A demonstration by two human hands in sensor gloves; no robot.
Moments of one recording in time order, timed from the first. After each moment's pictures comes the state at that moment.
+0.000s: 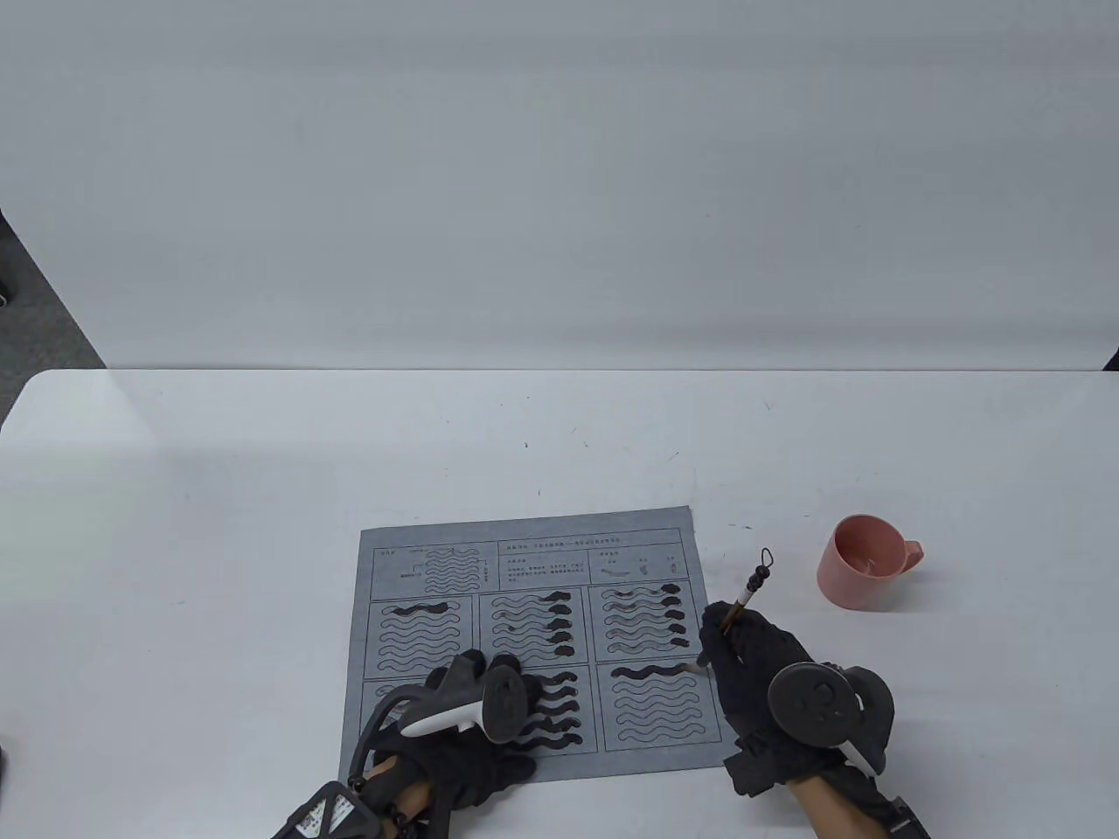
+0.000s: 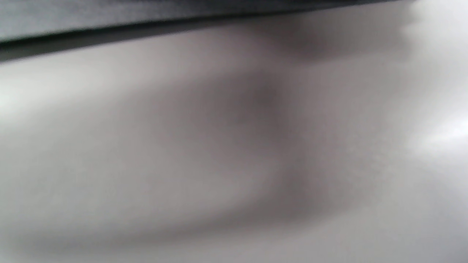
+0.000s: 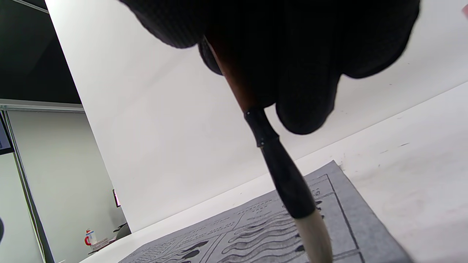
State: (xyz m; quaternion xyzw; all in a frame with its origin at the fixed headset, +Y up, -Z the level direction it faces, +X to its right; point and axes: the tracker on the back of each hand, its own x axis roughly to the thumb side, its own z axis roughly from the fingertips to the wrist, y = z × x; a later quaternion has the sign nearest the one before) left_hand -0.146 -0.789 -0.284 -0.37 -0.18 -0.04 0.91; right_hand 0.177 -0.716 -0.276 0.14 -0.18 0.93 0.30
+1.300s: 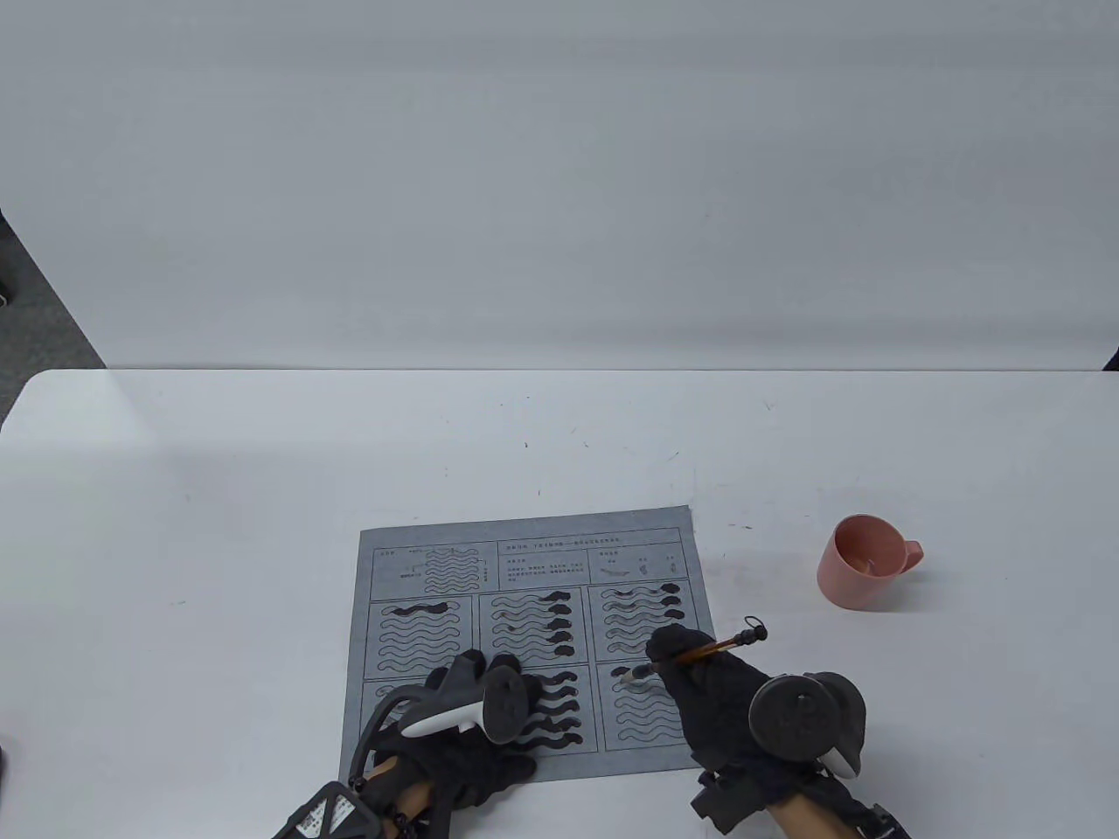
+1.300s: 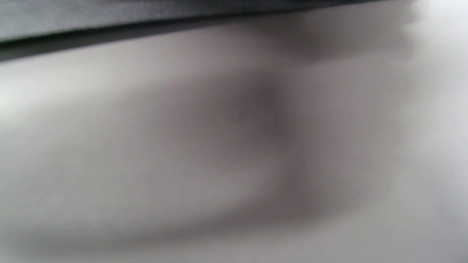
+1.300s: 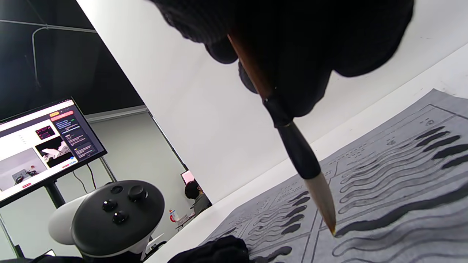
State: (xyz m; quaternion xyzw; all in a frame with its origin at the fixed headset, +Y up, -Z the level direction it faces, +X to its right) left_hand -0.146 -0.789 -0.284 -0.37 -0.18 -0.04 0.91; right_hand 0.141 -0.716 -0.263 0.25 -0.11 0.88 0.39
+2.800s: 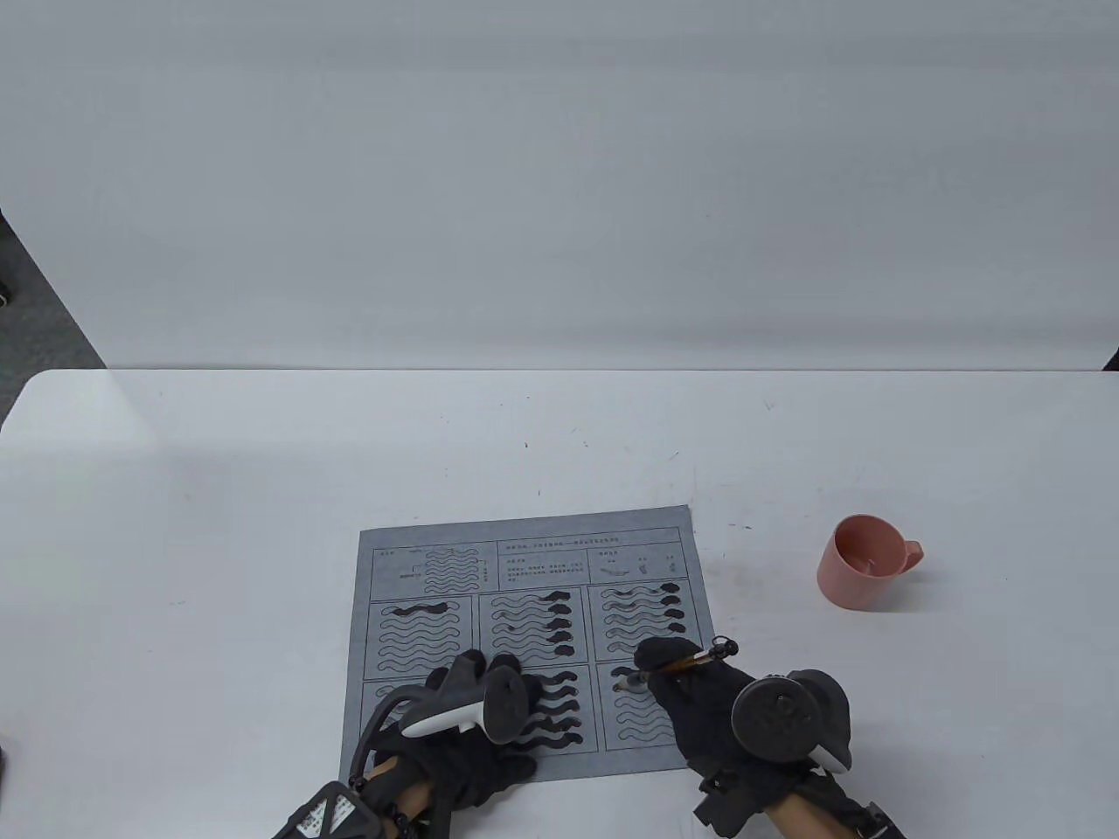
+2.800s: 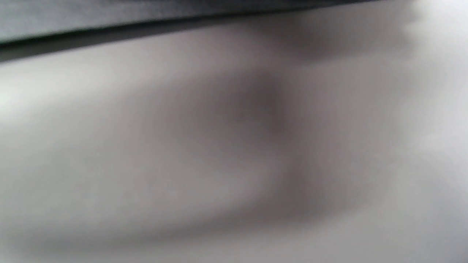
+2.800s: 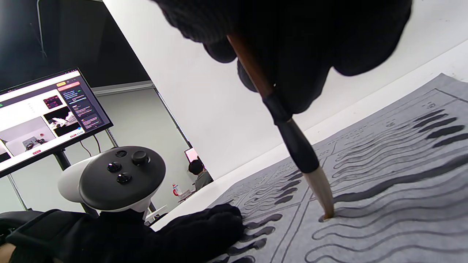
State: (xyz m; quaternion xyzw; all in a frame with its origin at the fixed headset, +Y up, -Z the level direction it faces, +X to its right) left_hand -0.146 -0.789 -0.283 -0.37 -0.18 -0.04 0.91; right_hand 0.134 -0.719 -0.263 0.28 -0.08 0.89 0.35
